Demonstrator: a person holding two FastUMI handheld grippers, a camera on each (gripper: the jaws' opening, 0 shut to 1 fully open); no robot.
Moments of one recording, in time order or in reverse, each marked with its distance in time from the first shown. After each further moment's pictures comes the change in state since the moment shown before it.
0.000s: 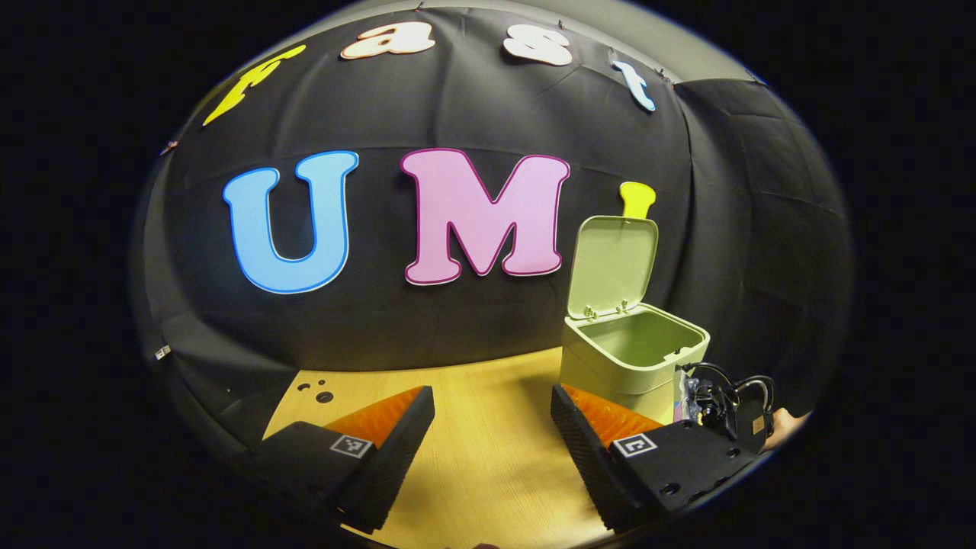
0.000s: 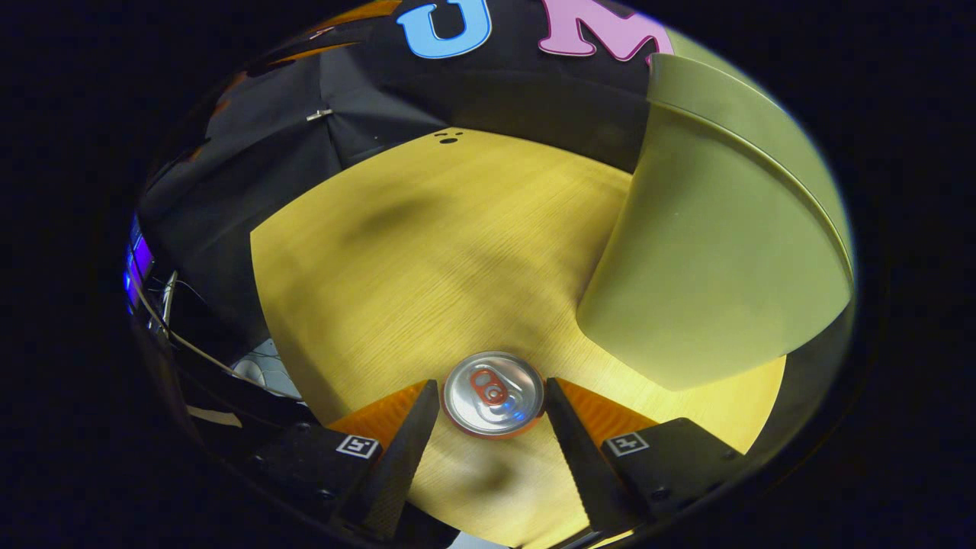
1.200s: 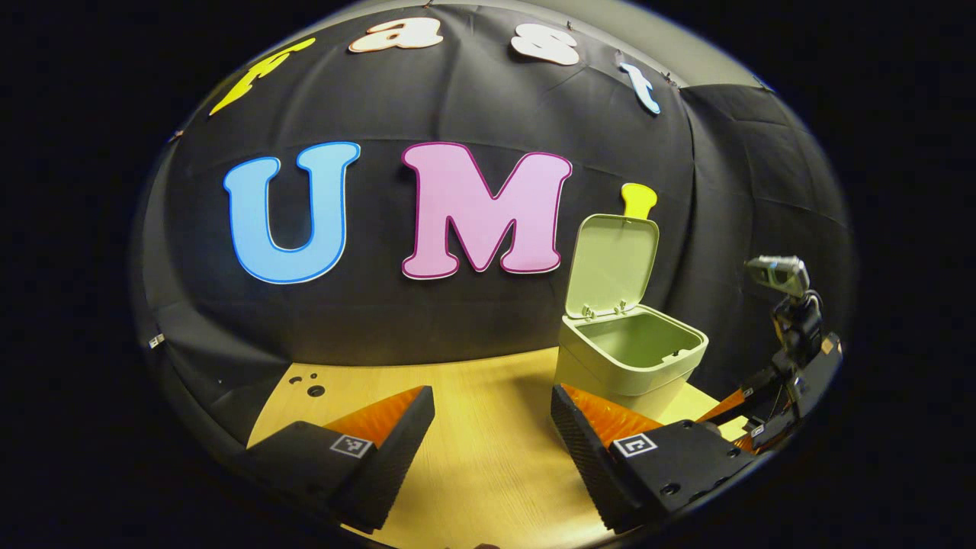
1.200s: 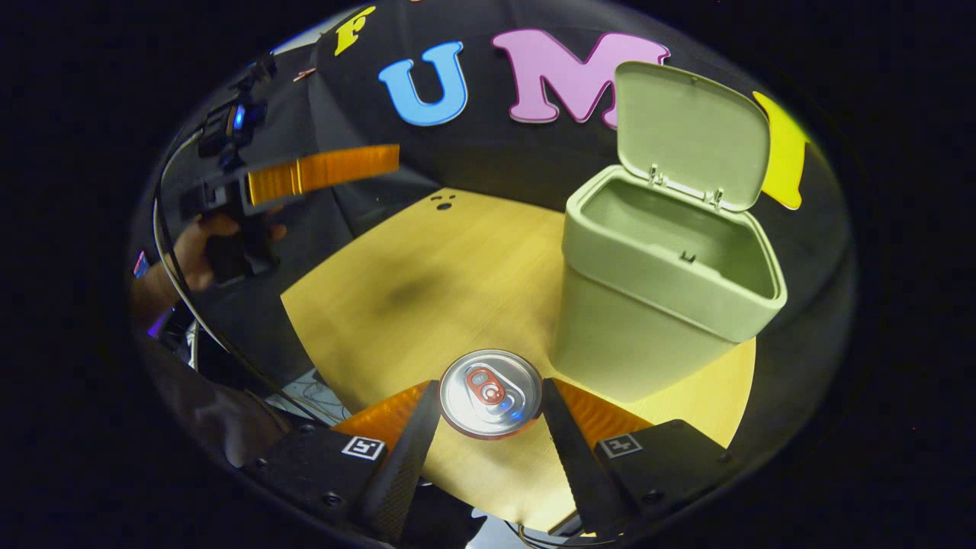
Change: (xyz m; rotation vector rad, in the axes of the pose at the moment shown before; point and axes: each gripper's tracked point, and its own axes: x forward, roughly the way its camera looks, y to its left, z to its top) left arm 0.009 -0.007 -0.005 -0.033 0.004 -0.026; right arm -0.140 -0.008 0.086 0.127 -0.209 0.036
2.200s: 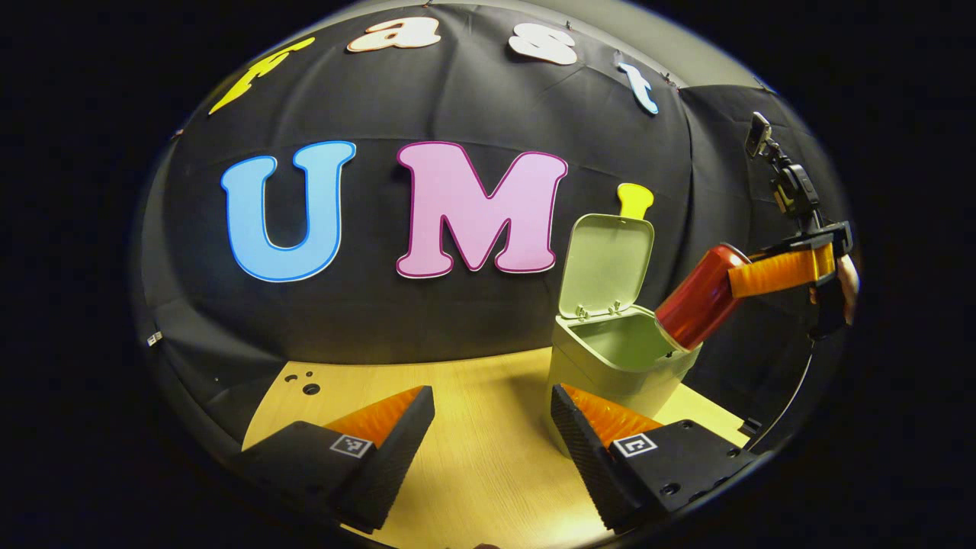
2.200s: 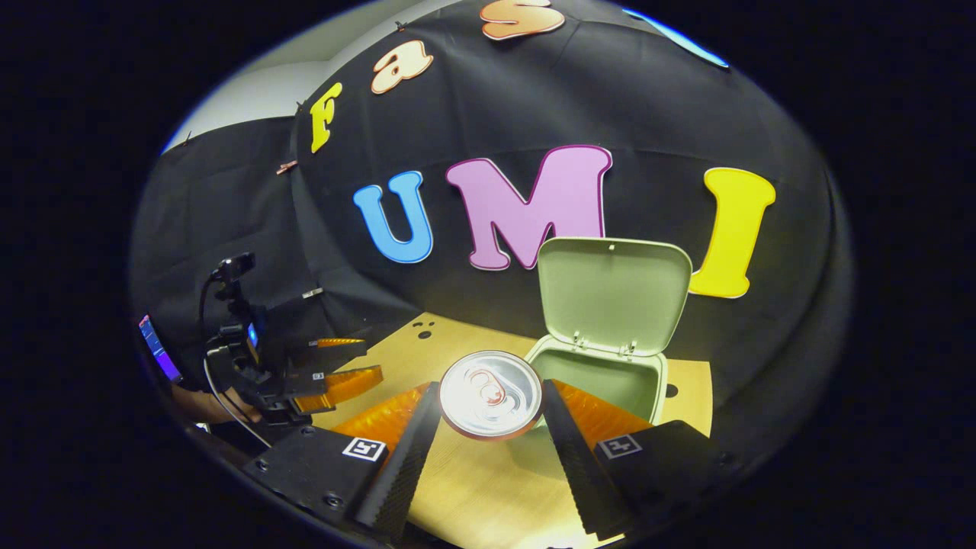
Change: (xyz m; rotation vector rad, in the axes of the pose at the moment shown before) left arm -0.003 -0.006 -0.001 -0.004 0.003 -0.002; right arm -0.098 -0.067 0.175 0.064 -0.392 -0.071
